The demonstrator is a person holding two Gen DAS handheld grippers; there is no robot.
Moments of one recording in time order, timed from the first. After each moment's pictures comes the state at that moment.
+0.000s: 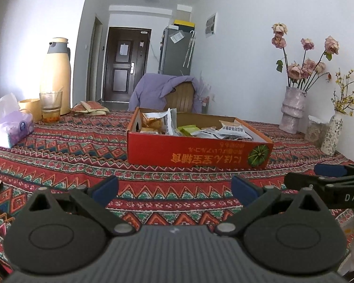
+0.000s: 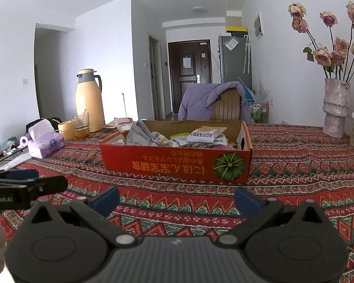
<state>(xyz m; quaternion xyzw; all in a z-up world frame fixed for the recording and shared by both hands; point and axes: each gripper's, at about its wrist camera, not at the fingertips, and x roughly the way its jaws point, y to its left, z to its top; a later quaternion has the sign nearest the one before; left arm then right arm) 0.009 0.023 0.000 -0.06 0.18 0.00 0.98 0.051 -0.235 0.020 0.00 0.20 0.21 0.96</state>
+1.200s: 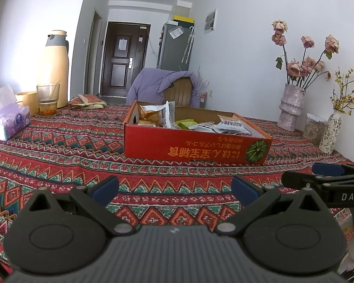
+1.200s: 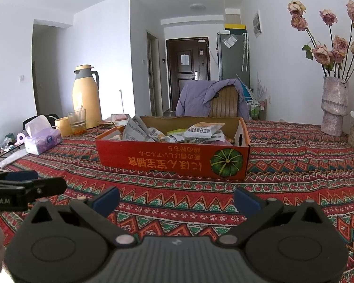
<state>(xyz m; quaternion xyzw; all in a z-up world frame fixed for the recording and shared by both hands) 0.014 0.023 -0.006 -0.07 0.19 -0.01 0.98 0.054 -0.235 0.015 0.00 0.21 0.21 0.96</state>
